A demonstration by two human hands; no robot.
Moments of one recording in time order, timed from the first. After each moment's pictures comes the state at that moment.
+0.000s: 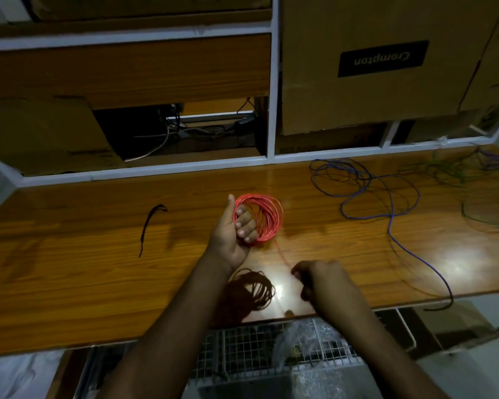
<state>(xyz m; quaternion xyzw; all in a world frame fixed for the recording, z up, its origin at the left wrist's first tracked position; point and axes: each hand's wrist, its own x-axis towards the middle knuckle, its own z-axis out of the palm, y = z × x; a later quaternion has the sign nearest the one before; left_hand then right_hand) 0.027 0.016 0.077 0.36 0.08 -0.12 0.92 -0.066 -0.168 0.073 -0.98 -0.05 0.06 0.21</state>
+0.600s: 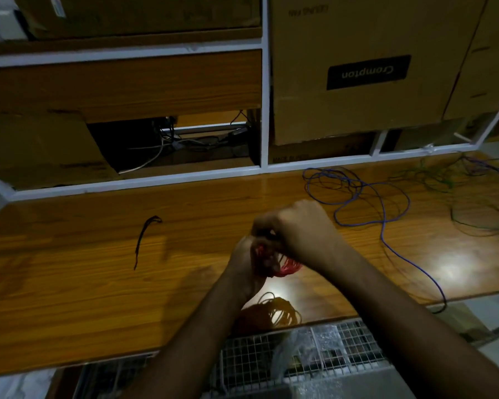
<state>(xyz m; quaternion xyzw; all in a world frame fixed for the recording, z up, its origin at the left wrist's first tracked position) -0.006 -0.016 0.074 0.53 0.06 -0.16 0.83 -0.010 -0.142 0.159 -0.92 -0.34 -0.16 0.09</state>
